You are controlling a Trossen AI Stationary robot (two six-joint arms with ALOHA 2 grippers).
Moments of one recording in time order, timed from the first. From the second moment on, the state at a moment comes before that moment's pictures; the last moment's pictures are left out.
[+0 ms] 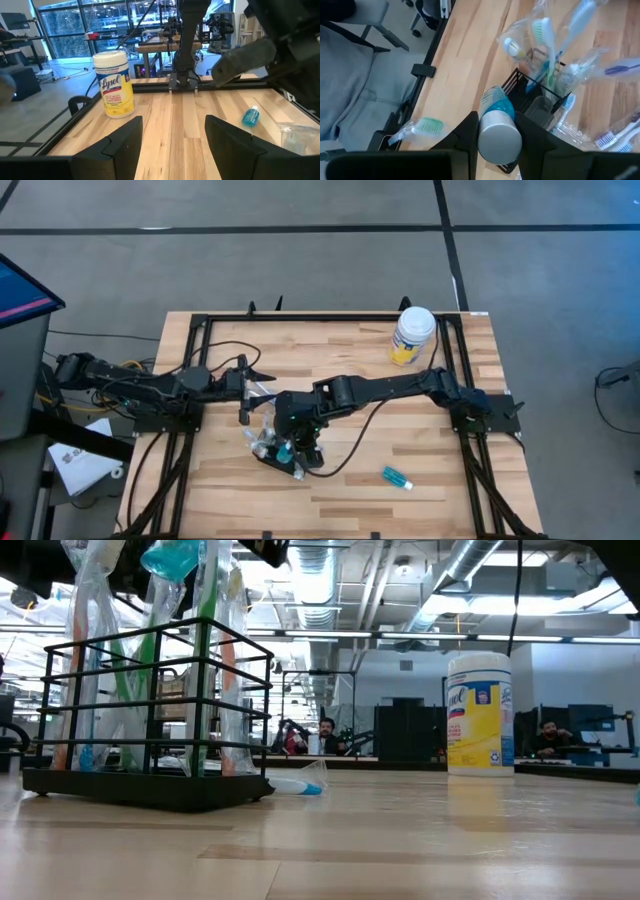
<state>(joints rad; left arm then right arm) -0.09 0.77 0.31 0.42 -0.24 0.07 0.19 2.25 2.33 -1.00 -0.26 0.03</state>
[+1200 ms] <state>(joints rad) -0.09 0.77 0.31 0.38 -0.24 0.07 0.19 2.33 2.33 -0.99 -0.20 0.00</state>
